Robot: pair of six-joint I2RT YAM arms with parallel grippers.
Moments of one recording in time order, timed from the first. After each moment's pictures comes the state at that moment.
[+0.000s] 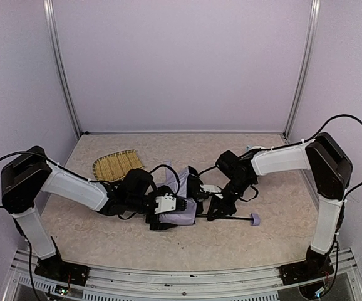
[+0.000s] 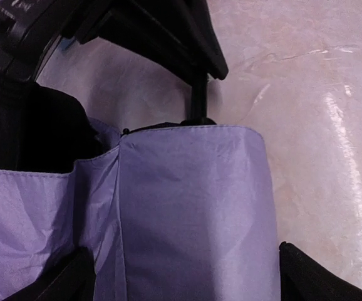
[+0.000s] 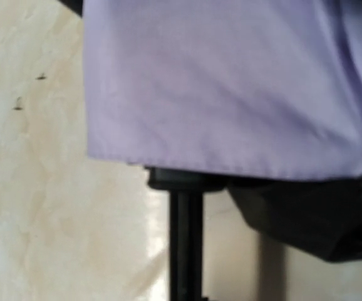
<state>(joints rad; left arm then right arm) -0.89 1.74 0.75 0.31 0.27 0.79 0.69 1.93 1.20 -0.66 -0.65 -0.71</state>
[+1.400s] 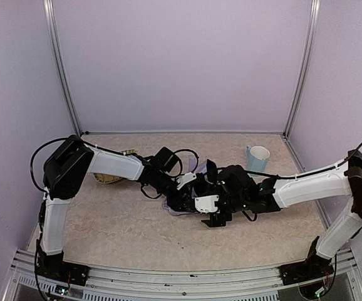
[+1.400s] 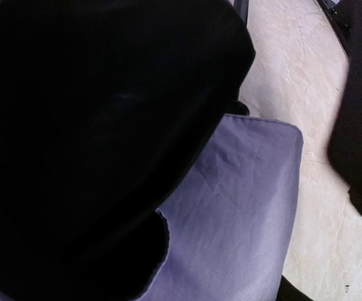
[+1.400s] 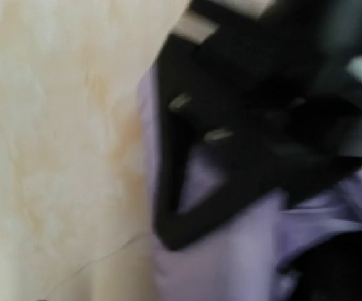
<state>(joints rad) -0.79 2.18 1.41 -0.25 0.63 0.39 0.97 1.53 0.81 -0.02 -0.03 -0.79</state>
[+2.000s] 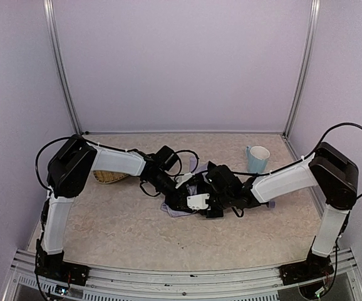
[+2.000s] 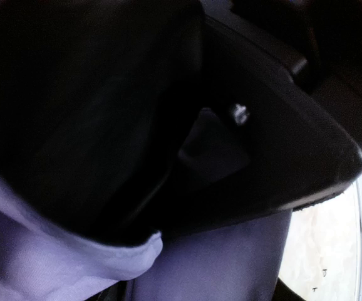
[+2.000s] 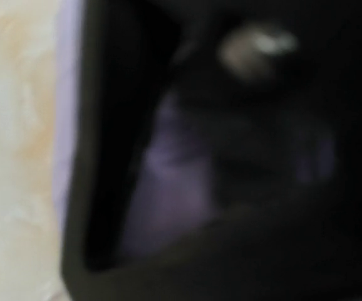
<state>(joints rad) -0.76 2.24 1.51 -0.43 0.76 0.45 0.90 1.83 0.93 0.07 -0.02 -0.89</state>
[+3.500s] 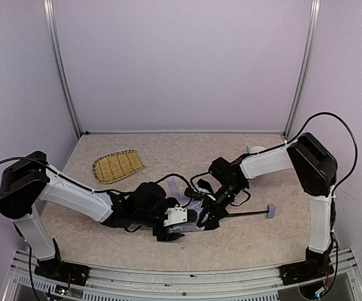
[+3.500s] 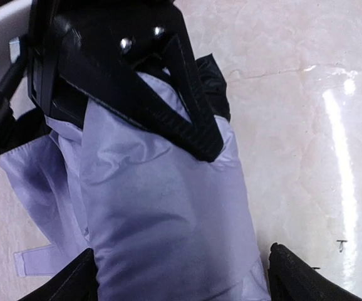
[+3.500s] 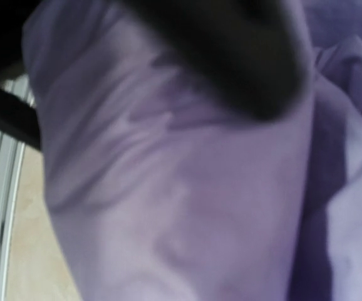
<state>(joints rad) -1.07 1.73 0.78 0.23 0.06 0.64 0.71 2.07 1.26 -0.64 -0.90 -0.66</state>
